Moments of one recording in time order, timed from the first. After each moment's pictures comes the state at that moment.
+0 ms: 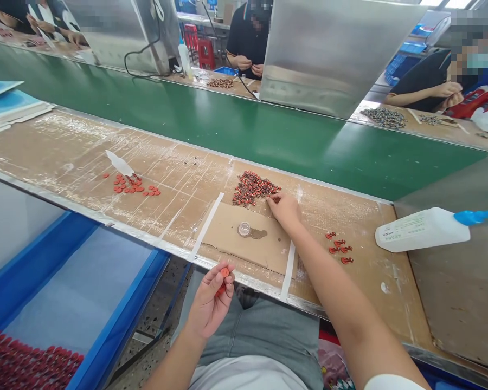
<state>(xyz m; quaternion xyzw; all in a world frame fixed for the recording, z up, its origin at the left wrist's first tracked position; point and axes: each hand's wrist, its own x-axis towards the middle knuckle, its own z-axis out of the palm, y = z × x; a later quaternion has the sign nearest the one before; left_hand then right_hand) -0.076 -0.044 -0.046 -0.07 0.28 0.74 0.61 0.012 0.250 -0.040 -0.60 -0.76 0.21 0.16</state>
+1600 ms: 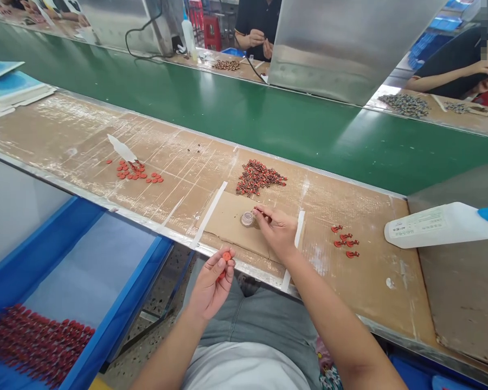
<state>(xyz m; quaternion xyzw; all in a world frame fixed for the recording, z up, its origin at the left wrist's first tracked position) -0.078 -0.040 -0.048 -0.07 0.28 0.74 0.61 0.017 0.143 -0.046 -0.35 -0.76 0.26 0.48</state>
